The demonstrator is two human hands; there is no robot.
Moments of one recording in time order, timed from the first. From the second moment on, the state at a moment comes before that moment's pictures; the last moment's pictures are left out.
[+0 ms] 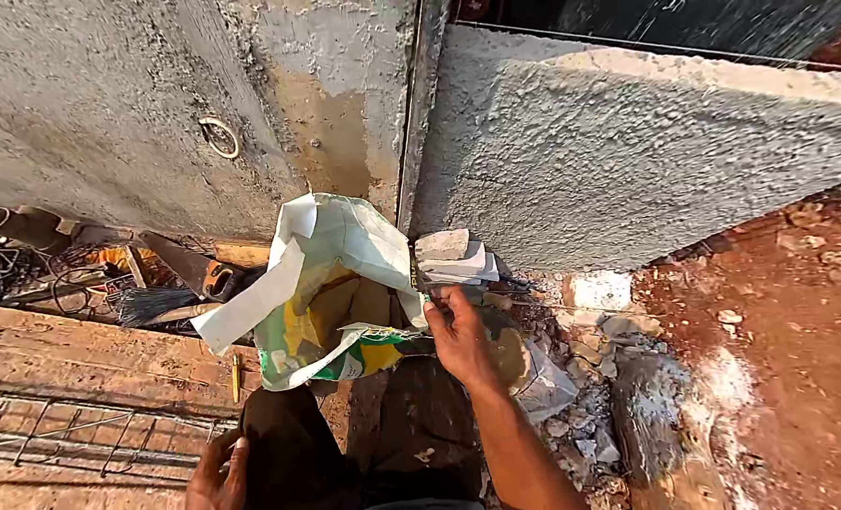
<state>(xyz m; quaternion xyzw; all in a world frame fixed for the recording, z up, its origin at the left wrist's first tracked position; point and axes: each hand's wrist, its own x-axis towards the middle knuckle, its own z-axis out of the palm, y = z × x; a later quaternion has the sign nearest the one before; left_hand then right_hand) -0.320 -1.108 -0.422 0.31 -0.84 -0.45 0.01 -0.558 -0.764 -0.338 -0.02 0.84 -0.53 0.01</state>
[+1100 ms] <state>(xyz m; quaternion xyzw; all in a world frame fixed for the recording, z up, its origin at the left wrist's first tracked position) -0.407 -1.000 -0.377 -0.11 -0.95 0.01 0.28 -0.568 -0.795 -0.382 0.29 0.45 -0.84 0.09</state>
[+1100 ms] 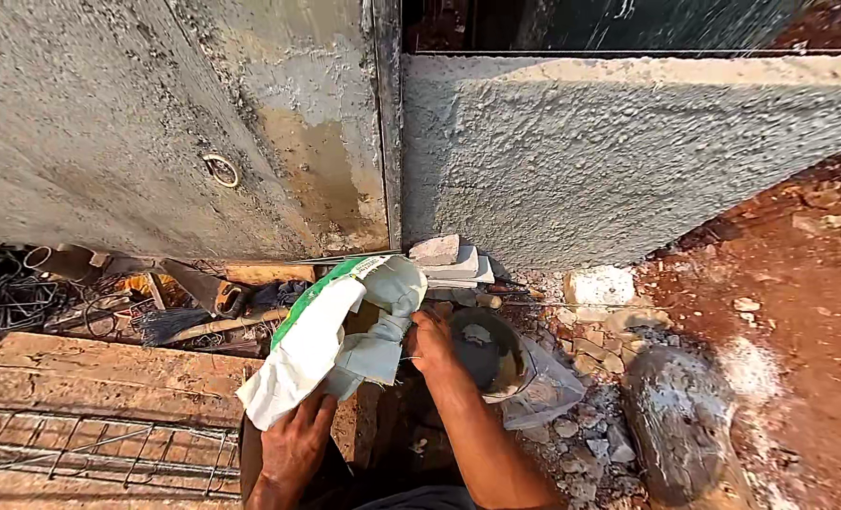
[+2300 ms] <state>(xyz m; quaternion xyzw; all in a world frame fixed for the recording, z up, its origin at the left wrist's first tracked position) -0.626 -1.017 -0.434 0.06 -0.99 -0.04 -0.15 -0.609 -0.760 -0.467 0.21 0.51 -0.74 0.38</state>
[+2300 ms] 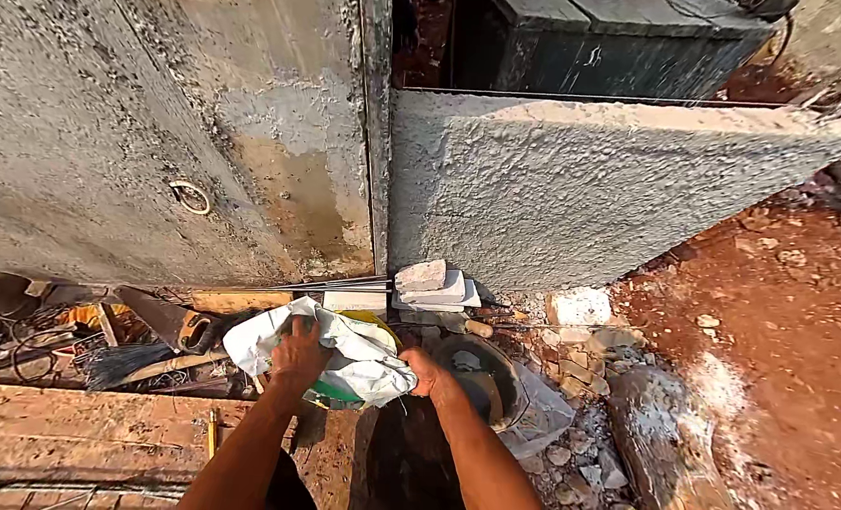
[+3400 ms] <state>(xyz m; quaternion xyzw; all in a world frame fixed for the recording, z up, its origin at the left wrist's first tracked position) -0.673 -1.065 -0.439 0.07 -0.91 -0.34 -0.21 -0.601 -0.800 -0.417 -0.14 0.93 -0.31 -0.17</state>
